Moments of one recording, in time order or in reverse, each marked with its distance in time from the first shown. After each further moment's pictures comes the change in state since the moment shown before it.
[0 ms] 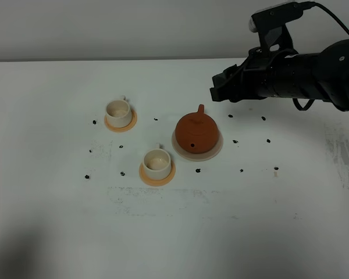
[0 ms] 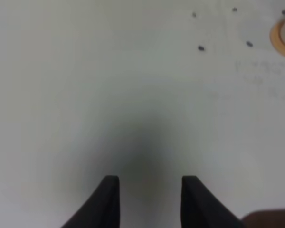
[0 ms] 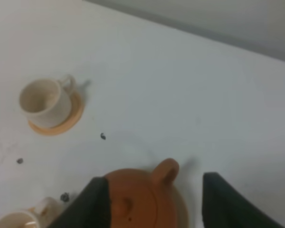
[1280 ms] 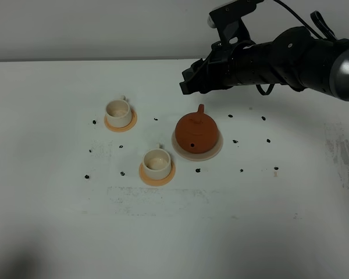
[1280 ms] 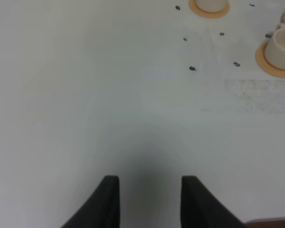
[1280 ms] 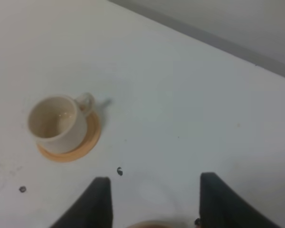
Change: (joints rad) left arm 0.000 -0.216 0.017 -0.009 0.053 0.004; right arm 0.046 0.226 -0.264 -0.064 0.057 0.003
